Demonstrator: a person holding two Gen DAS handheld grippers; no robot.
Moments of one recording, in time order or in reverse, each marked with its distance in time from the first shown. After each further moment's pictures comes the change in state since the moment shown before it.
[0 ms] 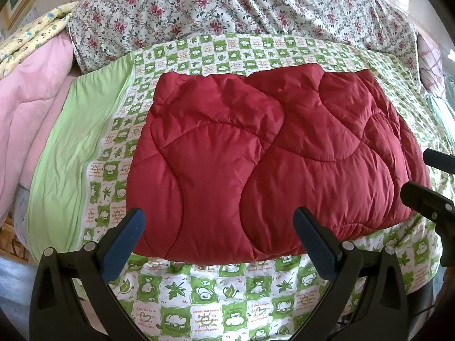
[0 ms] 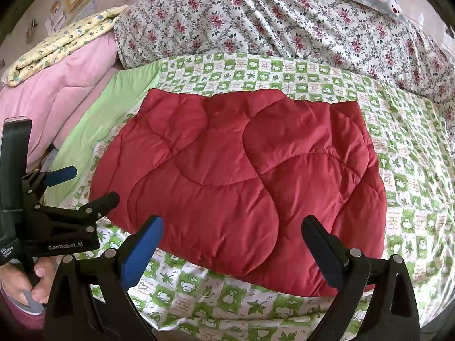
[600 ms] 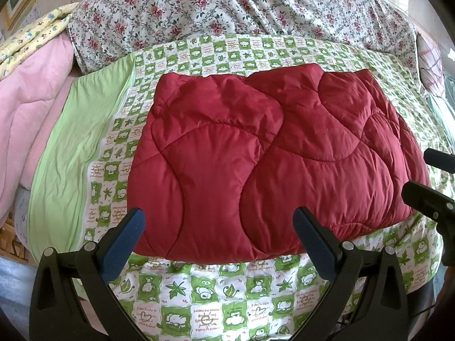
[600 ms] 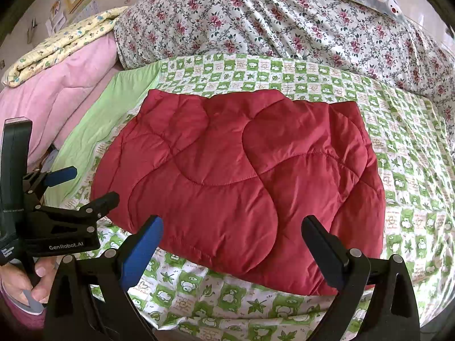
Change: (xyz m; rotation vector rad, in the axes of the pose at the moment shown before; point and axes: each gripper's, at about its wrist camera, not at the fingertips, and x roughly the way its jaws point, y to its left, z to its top) left arm -0.001 0.000 0.000 0.001 0.000 -0.002; right arm 0.000 -0.001 0.000 -0.001 0.000 -0.001
